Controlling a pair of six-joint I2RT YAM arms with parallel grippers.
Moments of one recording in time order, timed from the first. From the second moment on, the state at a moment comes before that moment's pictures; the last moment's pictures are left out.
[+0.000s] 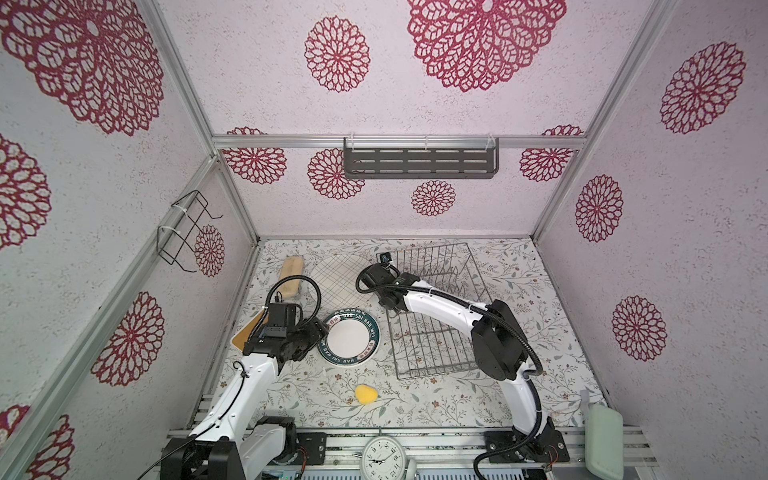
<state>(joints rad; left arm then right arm) -0.07 1.05 0.61 -0.49 0.25 -0.79 0.89 2.16 1.85 -0.75 0.68 0.48</state>
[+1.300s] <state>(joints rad) -0.07 1.05 0.61 -0.49 0.25 -0.79 0.92 2.21 1.93 -0.82 0.84 0.47</state>
